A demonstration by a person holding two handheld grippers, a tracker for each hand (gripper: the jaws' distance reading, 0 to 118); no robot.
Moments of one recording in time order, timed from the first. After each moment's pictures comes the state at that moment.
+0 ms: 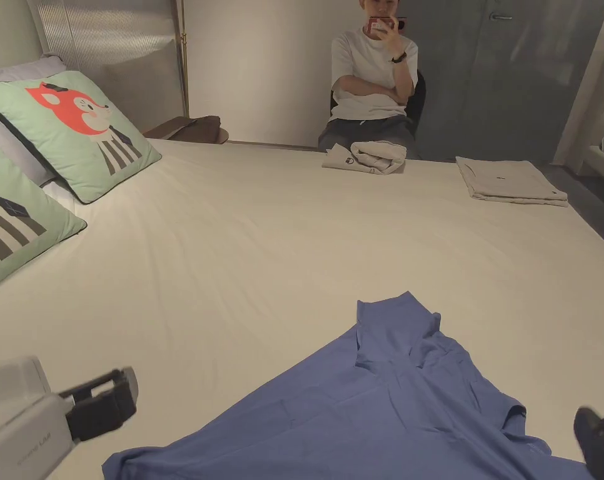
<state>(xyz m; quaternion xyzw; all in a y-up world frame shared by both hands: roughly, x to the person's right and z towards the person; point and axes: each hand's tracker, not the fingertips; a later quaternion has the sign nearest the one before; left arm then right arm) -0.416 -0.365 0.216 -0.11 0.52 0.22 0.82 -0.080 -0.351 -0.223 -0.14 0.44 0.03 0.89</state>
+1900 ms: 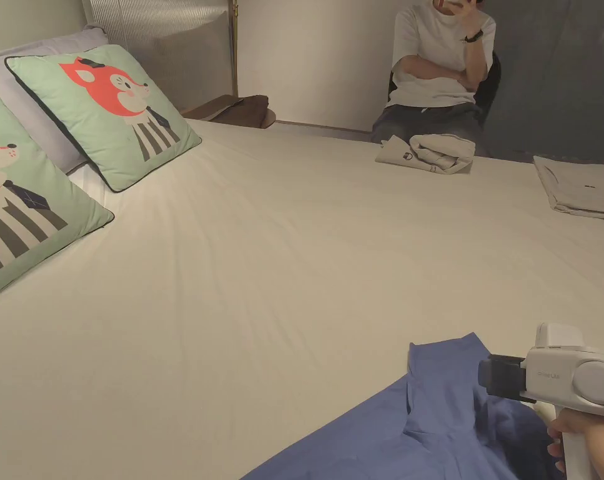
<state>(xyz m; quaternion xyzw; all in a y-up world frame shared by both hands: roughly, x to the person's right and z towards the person) -0.438 -0.455 0.181 -0.27 0.50 0.34 0.75 -0.426 -0.444 -0.377 -0.39 0.48 0.18 0.77</state>
